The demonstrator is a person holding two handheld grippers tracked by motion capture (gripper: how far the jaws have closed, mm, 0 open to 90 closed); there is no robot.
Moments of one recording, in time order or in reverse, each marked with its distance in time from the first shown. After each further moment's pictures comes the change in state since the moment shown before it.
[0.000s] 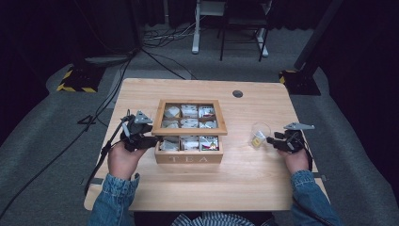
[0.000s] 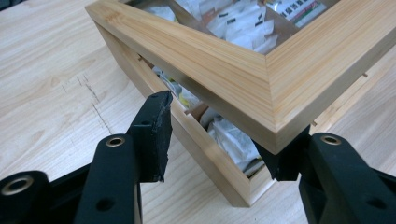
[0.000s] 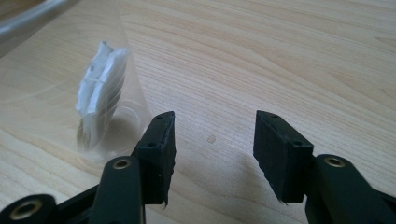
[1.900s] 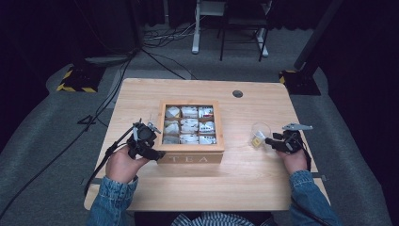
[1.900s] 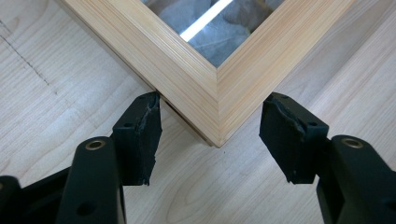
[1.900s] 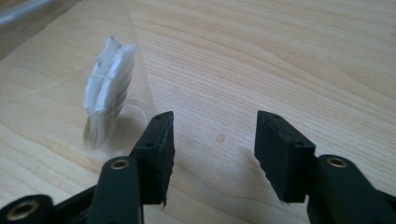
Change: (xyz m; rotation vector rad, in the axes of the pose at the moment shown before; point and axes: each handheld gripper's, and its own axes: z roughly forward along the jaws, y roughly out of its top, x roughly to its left) left arm -0.012 -0.007 0.023 0.314 -0.134 0.046; right arm 0.003 -0.002 0.003 0.002 0.015 0.002
